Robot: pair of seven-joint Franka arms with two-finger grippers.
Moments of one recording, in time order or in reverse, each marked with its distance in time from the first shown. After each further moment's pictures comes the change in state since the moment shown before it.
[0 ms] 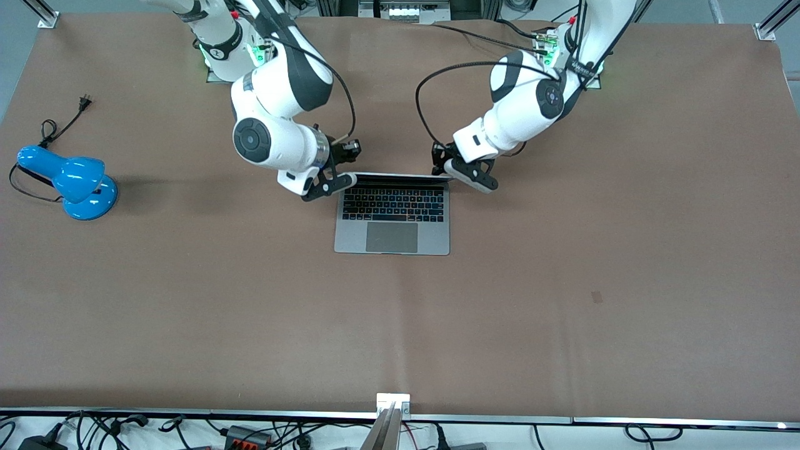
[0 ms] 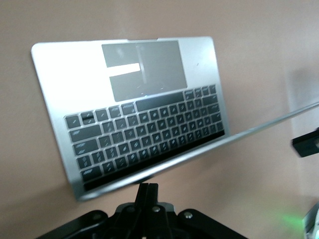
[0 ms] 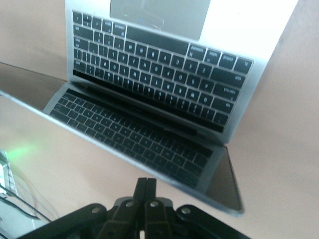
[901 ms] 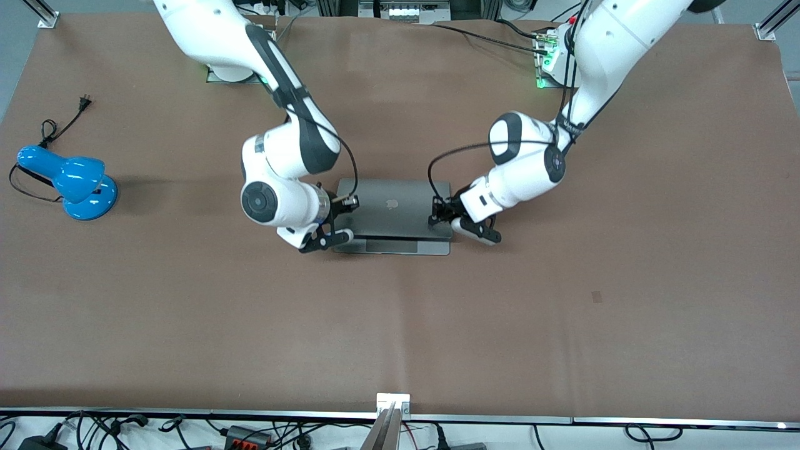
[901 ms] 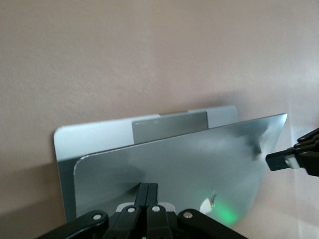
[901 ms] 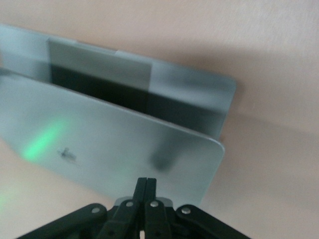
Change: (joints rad) left arm -0.004 0.345 0.076 0.259 0.000 0.109 0.092; right arm -0.005 0.318 -0.083 0.290 -0.027 0.050 0.000
